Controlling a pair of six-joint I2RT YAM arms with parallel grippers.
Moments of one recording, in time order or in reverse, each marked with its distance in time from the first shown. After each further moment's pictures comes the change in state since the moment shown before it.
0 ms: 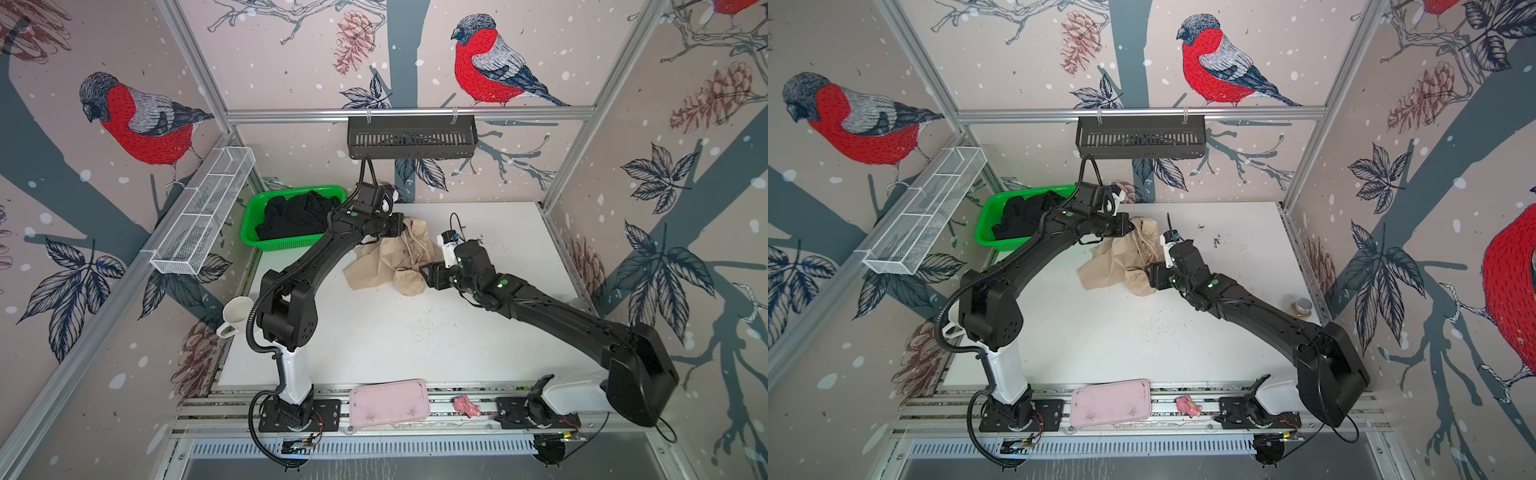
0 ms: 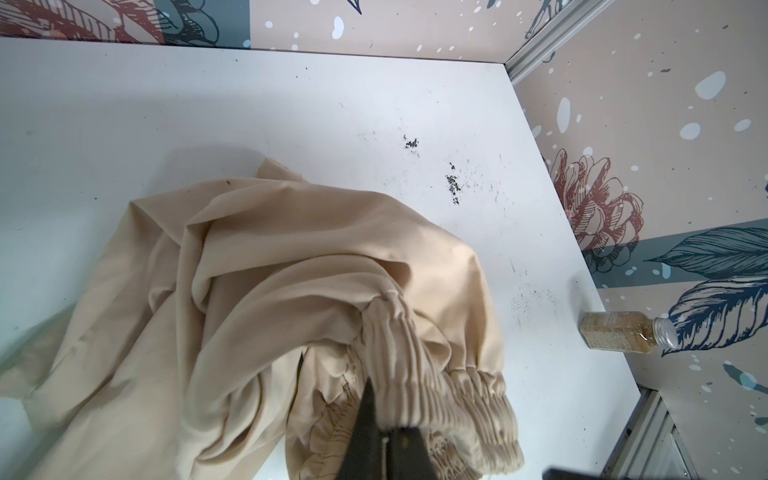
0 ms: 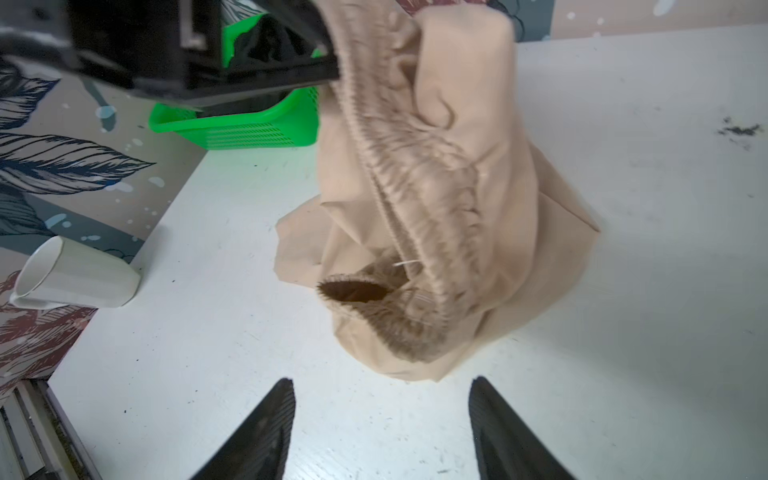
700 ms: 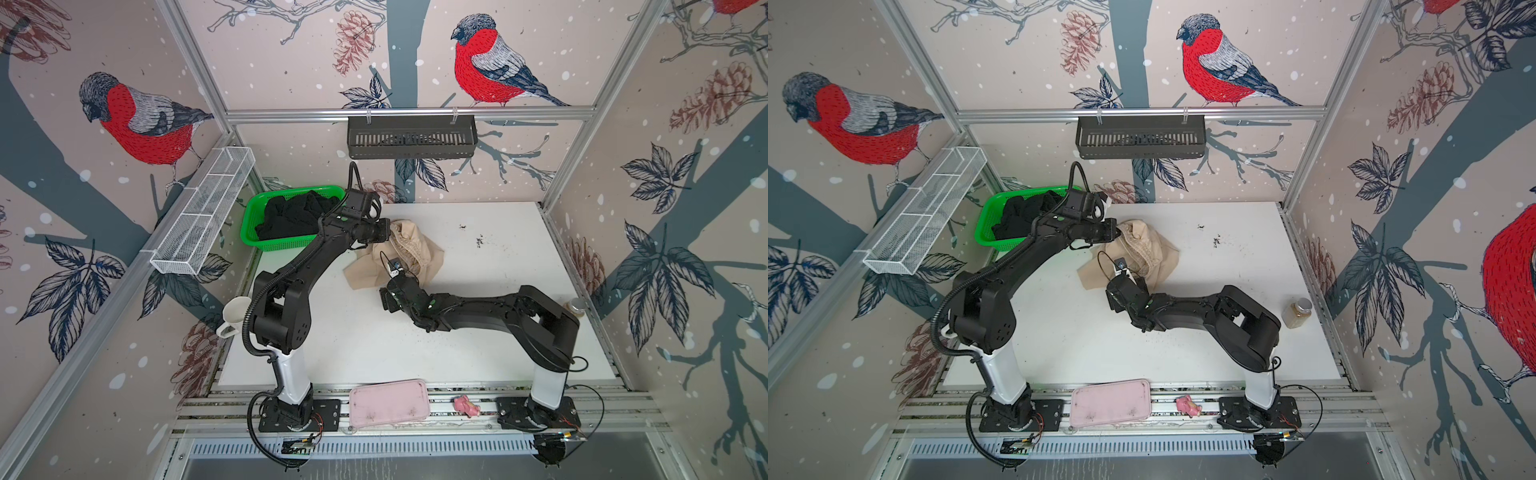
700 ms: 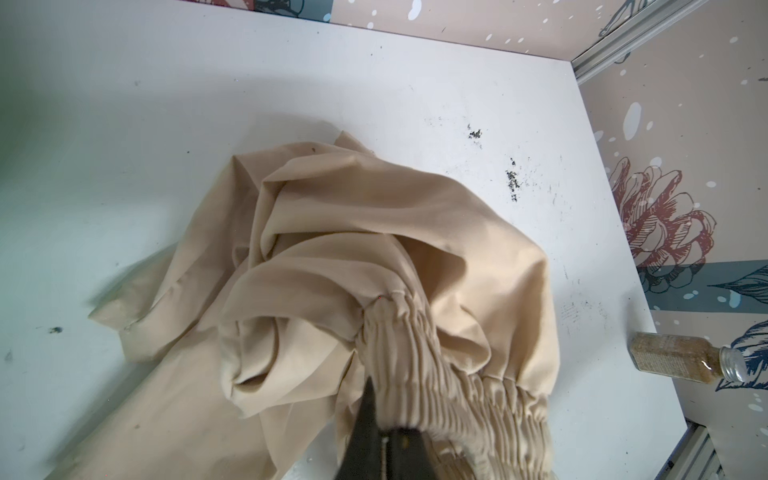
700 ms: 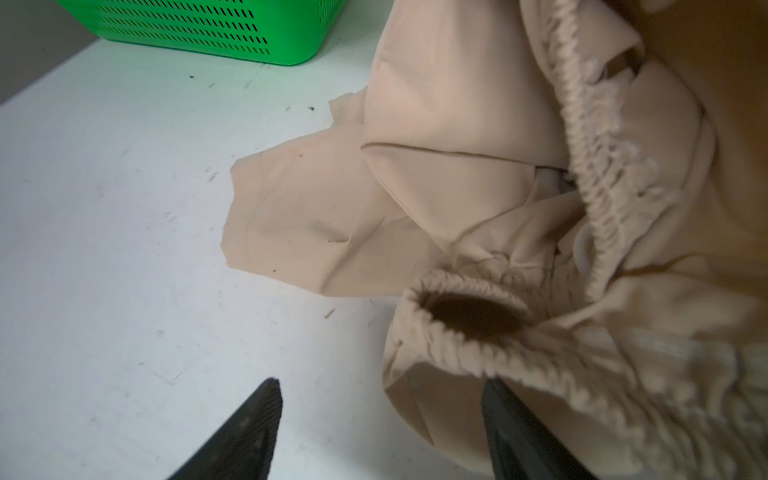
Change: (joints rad) left arm 0.073 -0.047 -0.137 0.015 -0.046 -0.003; right arm 0.277 0.541 0.170 0.245 0.431 -0.081
